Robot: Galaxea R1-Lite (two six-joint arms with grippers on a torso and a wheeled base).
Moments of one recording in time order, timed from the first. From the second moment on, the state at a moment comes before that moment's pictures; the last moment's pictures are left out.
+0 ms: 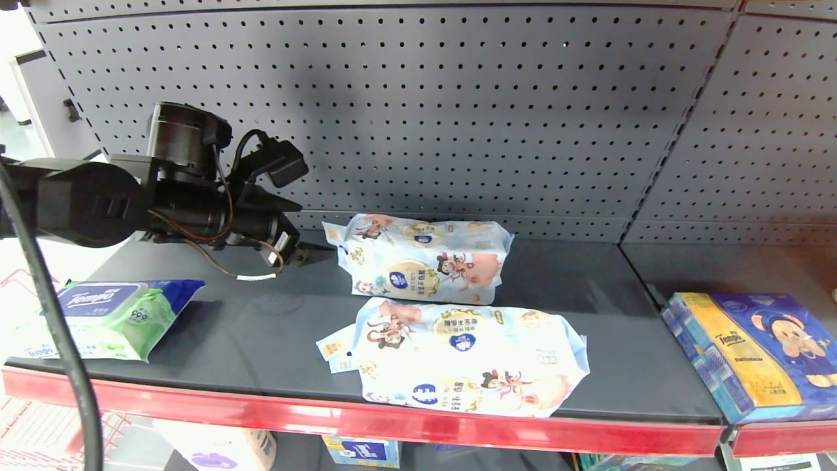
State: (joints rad) left arm -0.23 1.83 -1.29 0.04 -0.33 0.56; right arm 0.32 0.47 -0.38 0.03 0.25 -0.07
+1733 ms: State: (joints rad) left arm -0.26 1.45 -0.95 0.04 -0.31 0.12; right arm 0.29 1.12 -0.65 0.02 0.08 -0.01
